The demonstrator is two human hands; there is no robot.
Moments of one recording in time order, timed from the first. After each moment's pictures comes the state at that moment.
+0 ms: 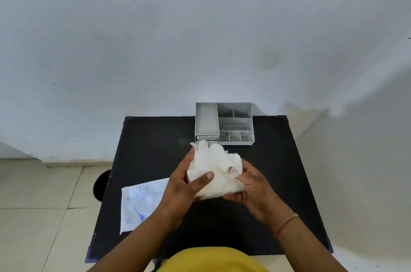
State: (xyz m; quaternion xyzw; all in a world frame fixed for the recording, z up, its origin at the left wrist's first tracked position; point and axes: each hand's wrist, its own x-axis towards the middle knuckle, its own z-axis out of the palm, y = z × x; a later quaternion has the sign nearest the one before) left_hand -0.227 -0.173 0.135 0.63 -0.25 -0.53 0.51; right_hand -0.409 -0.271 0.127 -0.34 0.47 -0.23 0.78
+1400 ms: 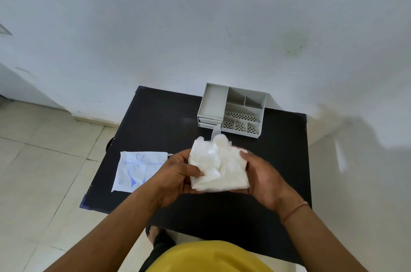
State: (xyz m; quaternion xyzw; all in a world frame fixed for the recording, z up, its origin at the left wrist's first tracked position) left_hand -0.264 -0.198 0.118 0.59 -0.05 -0.63 0.50; right_hand -0.465 -0.341 0.107 -0.31 0.42 -0.07 0.85
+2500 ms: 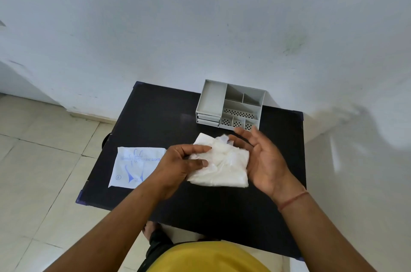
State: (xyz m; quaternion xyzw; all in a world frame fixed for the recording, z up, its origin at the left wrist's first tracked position) left_hand -0.272 -0.201 0.121 0.64 -0.16 -0.53 0.53; right_hand -0.455 -0.351 0.123 -0.26 0.41 -0.15 0.86
